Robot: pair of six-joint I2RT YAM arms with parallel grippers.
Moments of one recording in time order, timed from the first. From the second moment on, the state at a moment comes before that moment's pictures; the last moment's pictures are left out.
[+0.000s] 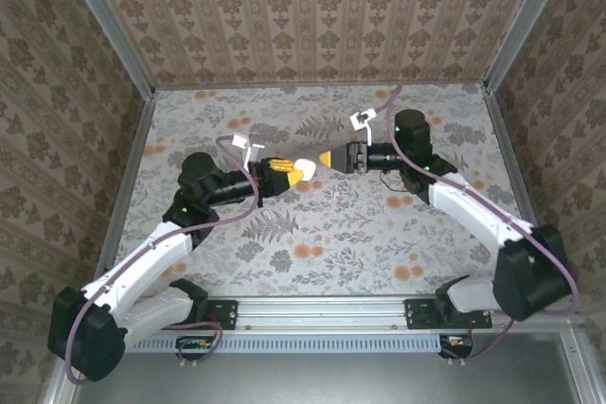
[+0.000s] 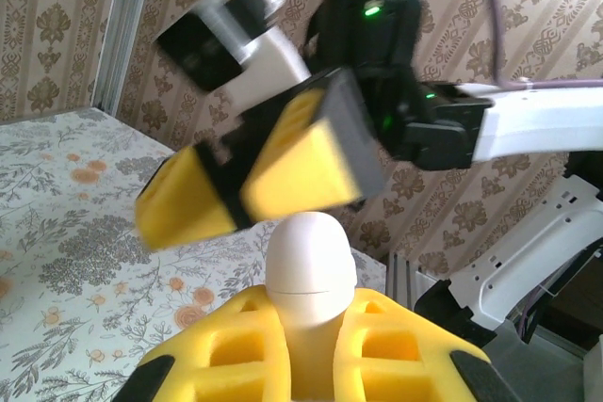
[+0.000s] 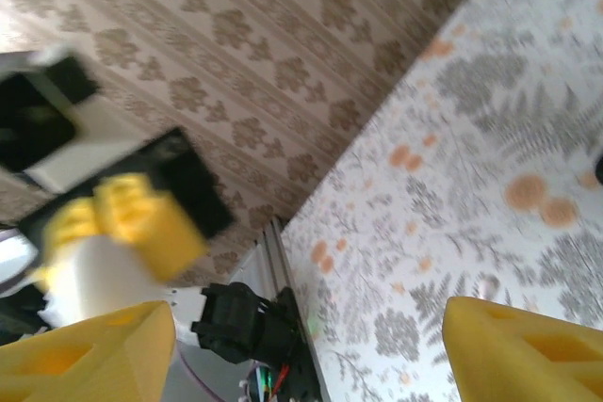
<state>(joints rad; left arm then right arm) -0.56 0.99 0.65 0.40 0.84 -0.46 0.38 1.31 0.94 0.15 -0.95 0.63</state>
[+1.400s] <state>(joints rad) -0.55 1.03 0.66 0.42 0.85 -0.51 0.49 1.31 1.01 0.11 -0.96 0.53</state>
